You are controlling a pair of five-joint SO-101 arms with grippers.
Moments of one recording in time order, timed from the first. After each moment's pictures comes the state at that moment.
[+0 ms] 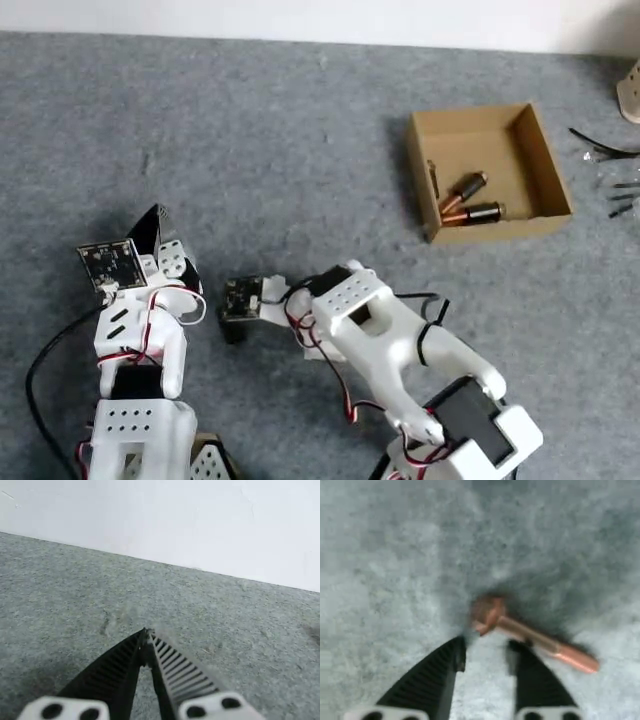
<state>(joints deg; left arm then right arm) -8.7 -80.7 96.1 3.4 12.8 -42.8 0.0 42.9 51.6 52.7</state>
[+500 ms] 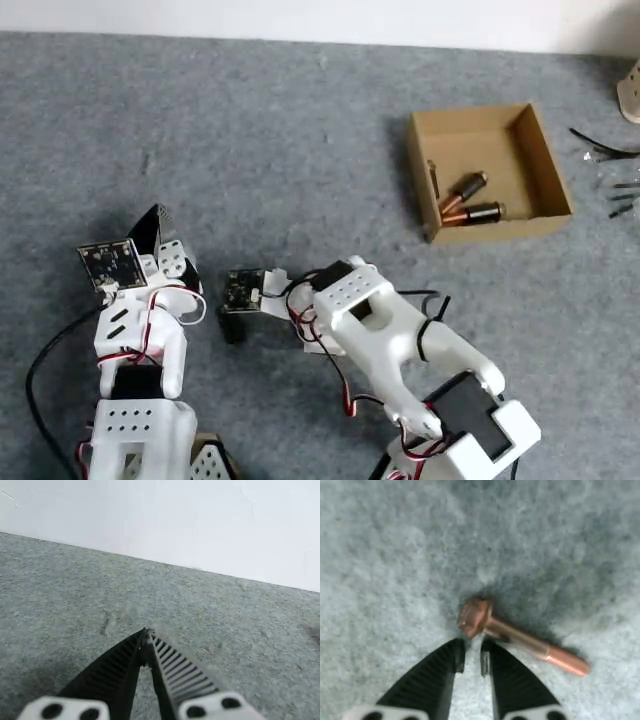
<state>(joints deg) -8.7 -80.7 96.1 3.4 12.8 -42.8 1.1 41.6 51.6 52.7</state>
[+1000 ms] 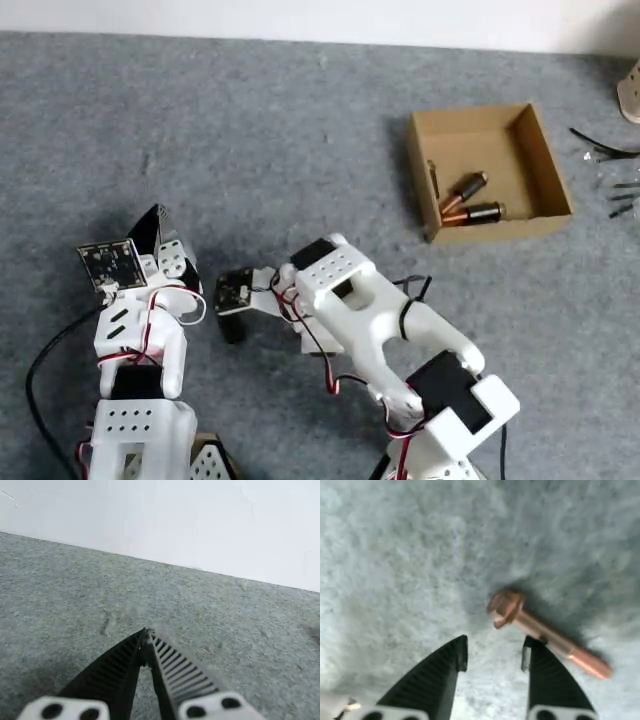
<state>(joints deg) -8.7 -80.7 96.1 3.4 12.8 -43.3 3.4 29.4 67.7 57.3</state>
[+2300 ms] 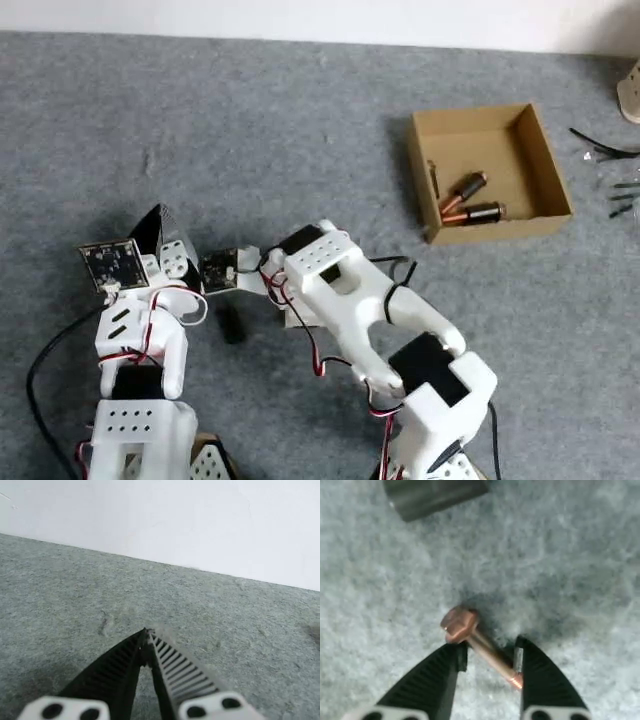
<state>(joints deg) -7.7 -80.7 96.2 3.3 12.7 -43.0 15.1 21.0 60.0 59.5</state>
